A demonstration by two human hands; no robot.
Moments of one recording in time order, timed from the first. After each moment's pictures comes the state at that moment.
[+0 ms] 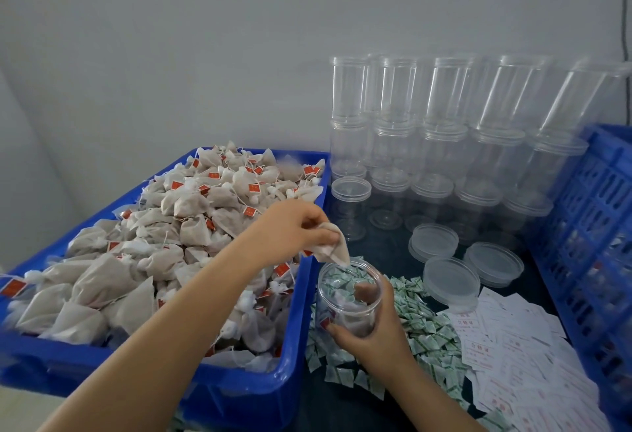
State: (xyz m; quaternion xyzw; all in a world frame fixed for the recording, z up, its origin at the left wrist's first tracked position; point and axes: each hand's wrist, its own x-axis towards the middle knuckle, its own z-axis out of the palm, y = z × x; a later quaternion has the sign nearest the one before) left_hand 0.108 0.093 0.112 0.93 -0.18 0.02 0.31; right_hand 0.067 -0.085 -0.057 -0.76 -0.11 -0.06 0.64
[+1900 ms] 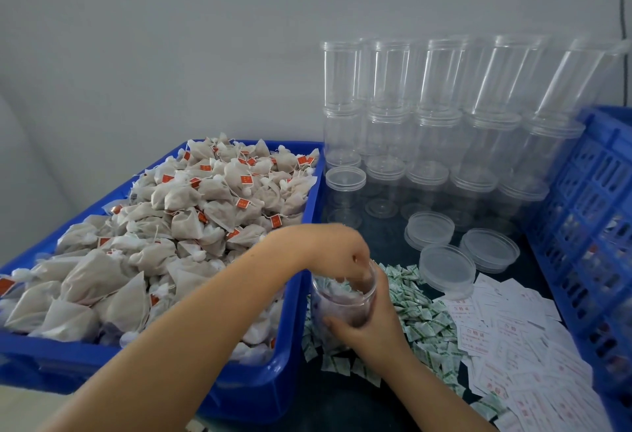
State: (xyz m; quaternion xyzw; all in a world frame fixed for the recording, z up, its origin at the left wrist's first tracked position) left_hand 0.114 0.033 0.103 0.94 -0.27 -0.19 0.04; right_hand 0.068 -0.082 -0.059 -0.75 -0.12 -0.07 0.65
